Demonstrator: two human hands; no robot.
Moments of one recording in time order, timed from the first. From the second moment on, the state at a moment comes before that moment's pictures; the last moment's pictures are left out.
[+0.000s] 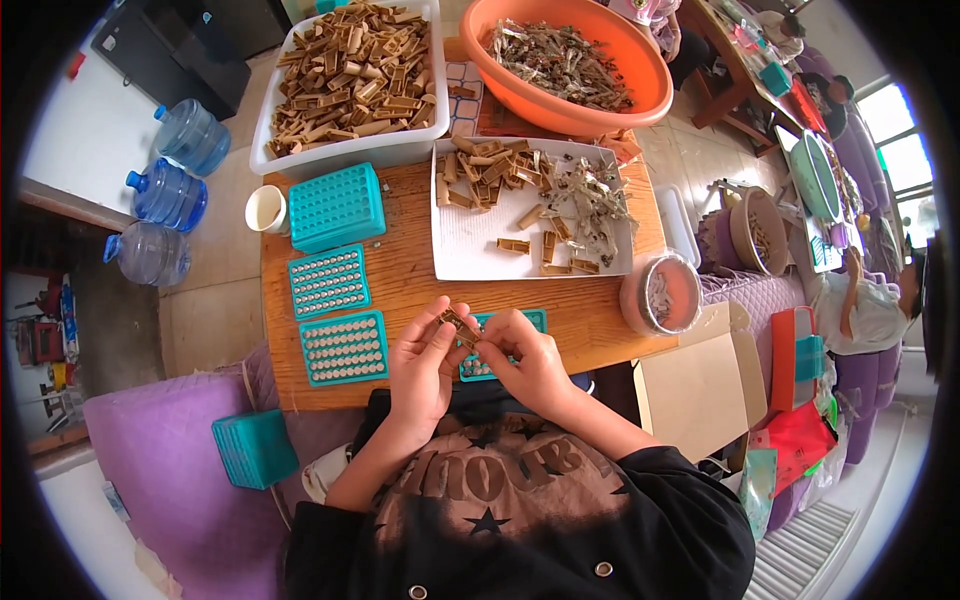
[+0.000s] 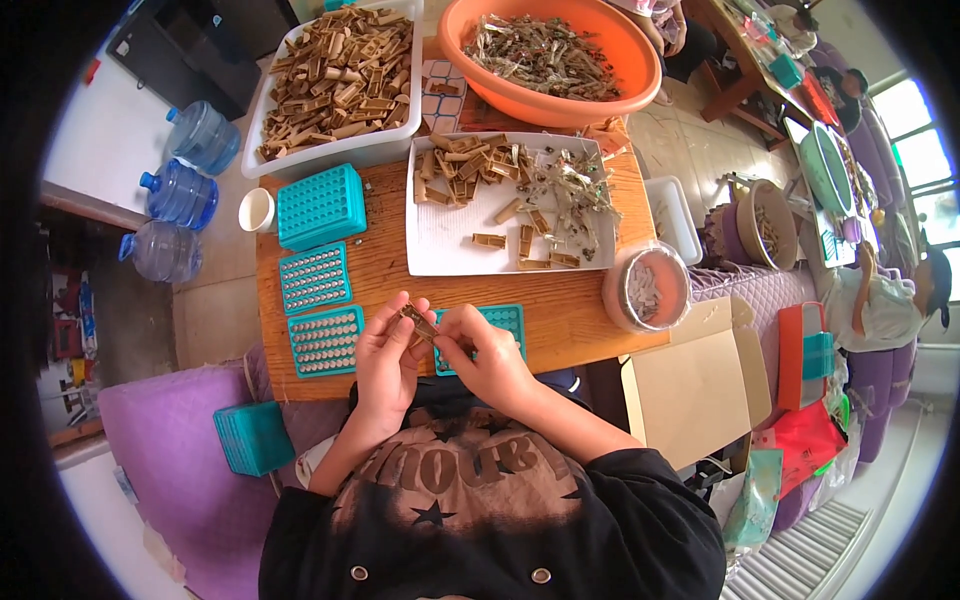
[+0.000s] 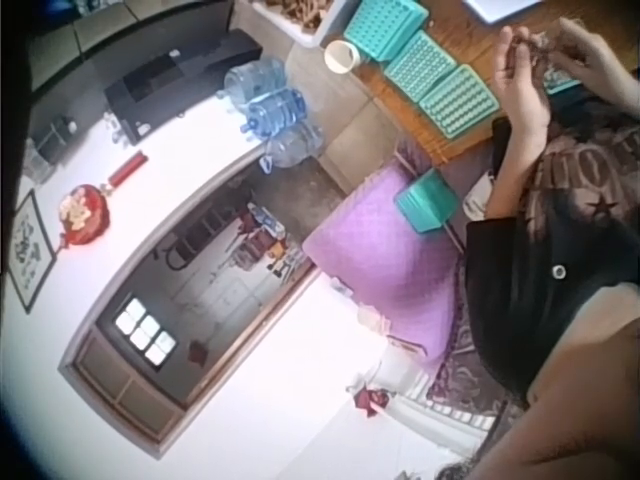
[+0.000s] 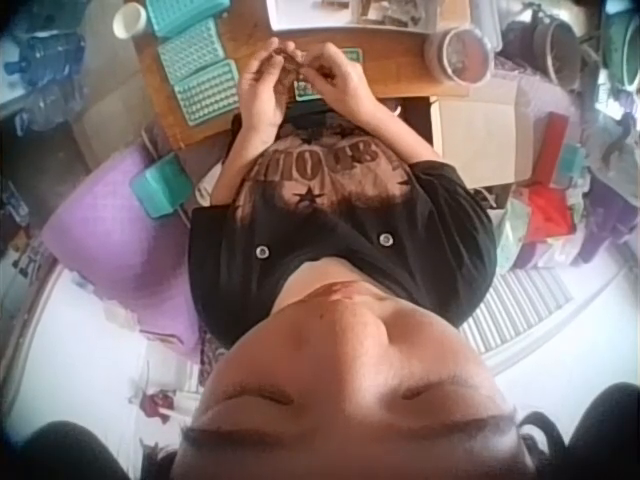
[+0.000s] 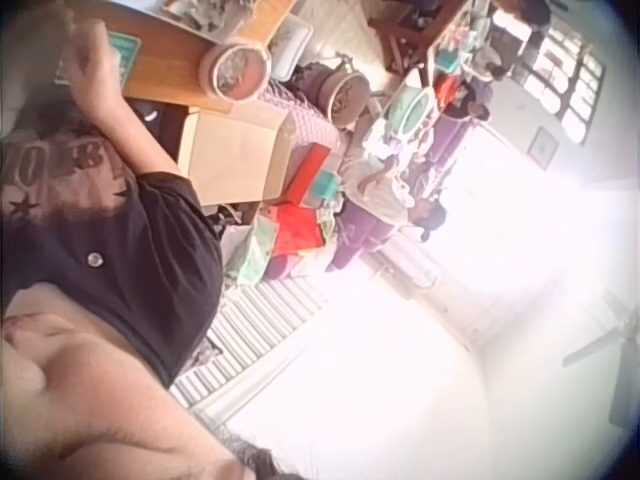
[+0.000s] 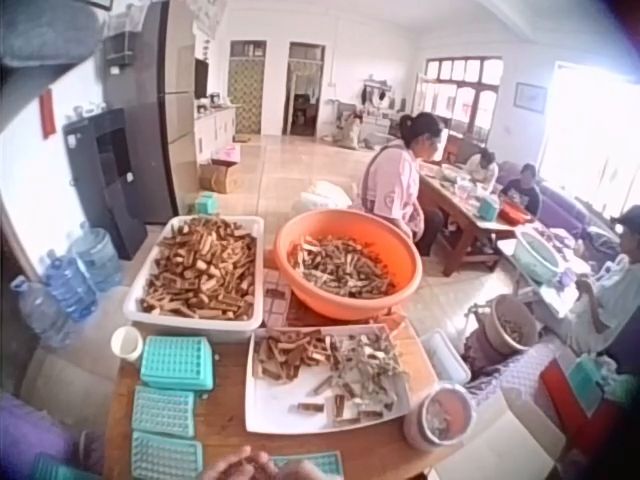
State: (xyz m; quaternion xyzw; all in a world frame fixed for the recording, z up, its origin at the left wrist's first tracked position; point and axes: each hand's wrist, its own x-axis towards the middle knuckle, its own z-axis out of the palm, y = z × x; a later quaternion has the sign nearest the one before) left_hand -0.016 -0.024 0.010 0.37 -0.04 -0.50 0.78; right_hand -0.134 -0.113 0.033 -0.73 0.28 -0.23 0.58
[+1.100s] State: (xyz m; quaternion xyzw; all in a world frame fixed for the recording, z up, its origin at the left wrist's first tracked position) left_hand -0.009 -0.021 -0.010 0.42 -0.08 -0.56 0.71; right_hand -0.136 -0.110 0.005 -0.78 0.24 -0.22 0.53
